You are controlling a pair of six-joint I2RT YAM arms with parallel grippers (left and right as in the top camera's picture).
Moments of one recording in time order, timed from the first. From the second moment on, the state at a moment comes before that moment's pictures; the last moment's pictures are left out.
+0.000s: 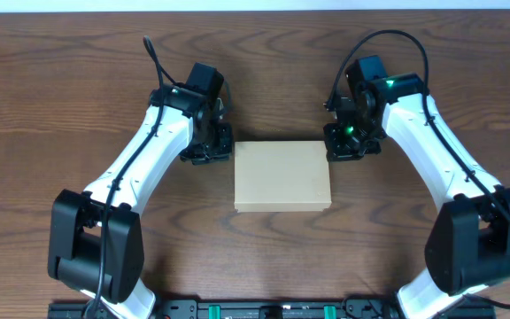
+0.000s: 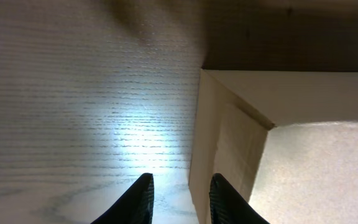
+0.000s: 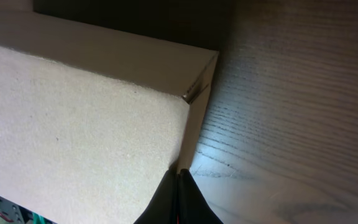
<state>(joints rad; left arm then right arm) -0.35 1.78 1.36 -1.05 0.22 -0.41 0.24 1.79 1.41 -1.16 -0.30 0.09</state>
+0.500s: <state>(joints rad) -0.38 1.78 1.36 -1.05 0.23 -0.41 0.14 1.79 1.41 -1.14 -0.20 0.10</state>
